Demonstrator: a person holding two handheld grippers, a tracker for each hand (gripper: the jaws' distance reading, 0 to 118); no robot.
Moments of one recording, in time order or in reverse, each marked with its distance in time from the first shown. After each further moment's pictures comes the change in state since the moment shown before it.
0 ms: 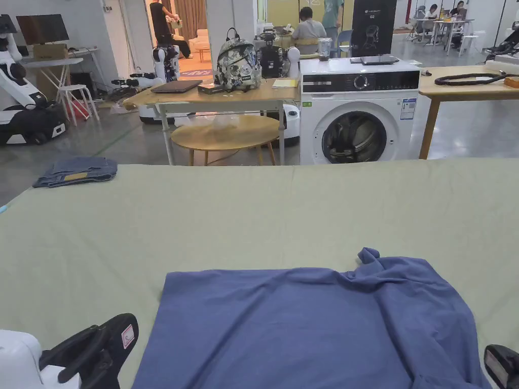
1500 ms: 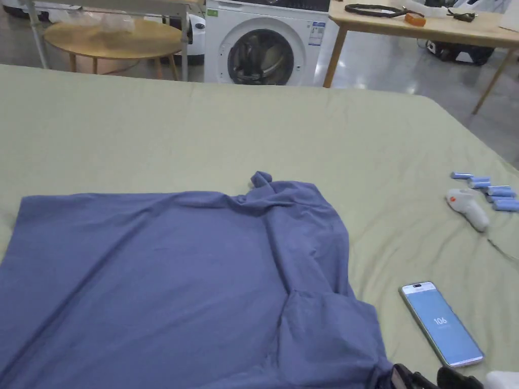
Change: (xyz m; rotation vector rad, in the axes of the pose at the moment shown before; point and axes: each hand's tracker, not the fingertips) left arm -0.075 -0.171 -0.019 -0.649 0.186 0.178; right arm 0.074 -0.098 0.038 -0.230 -0.198 -0.146
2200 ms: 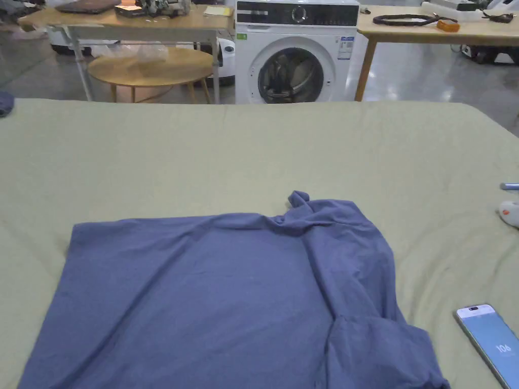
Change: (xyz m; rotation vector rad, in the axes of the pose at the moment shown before) left arm 0.001 0.014 0.033 0.142 -0.126 0.173; right arm 0.000 -0.005 -0.037 -0.055 0.130 -0.084
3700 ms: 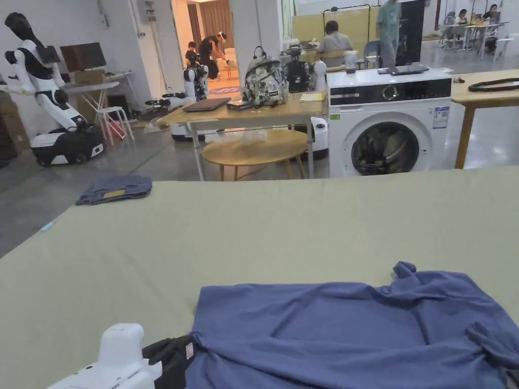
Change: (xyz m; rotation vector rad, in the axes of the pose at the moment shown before) left arm 0.060 0.108 -0.026 0.251 -0.098 -0.284; right arm -0.081 0.077 -0.059 0.116 -0.019 0.290
